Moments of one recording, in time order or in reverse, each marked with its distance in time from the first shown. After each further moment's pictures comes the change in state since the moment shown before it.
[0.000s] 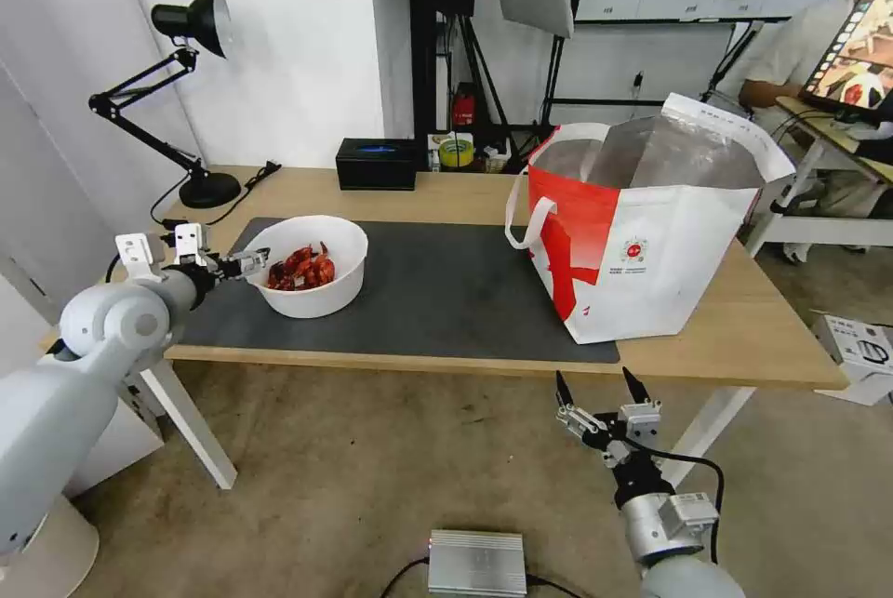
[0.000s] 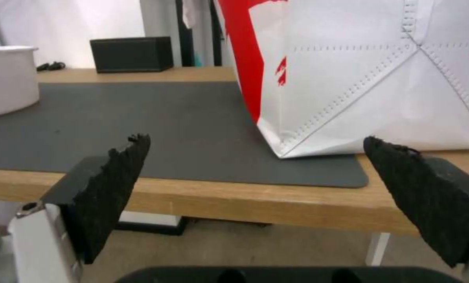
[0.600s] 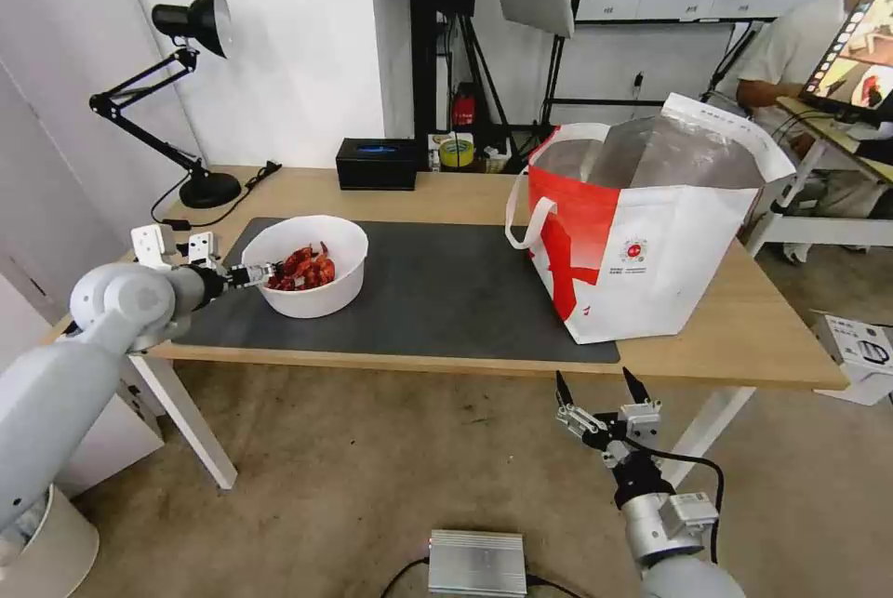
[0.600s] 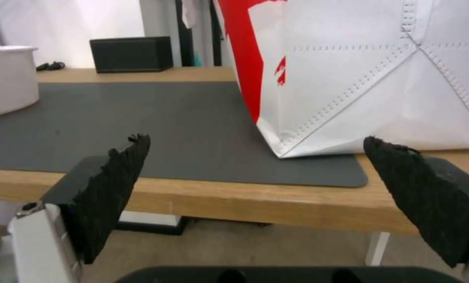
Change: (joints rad) left arm -0.146 -0.006 0.104 0.079 -0.257 0.140 -0.134; right arm 0.000 0.000 0.000 0.000 0.000 0.000 0.000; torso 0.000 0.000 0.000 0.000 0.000
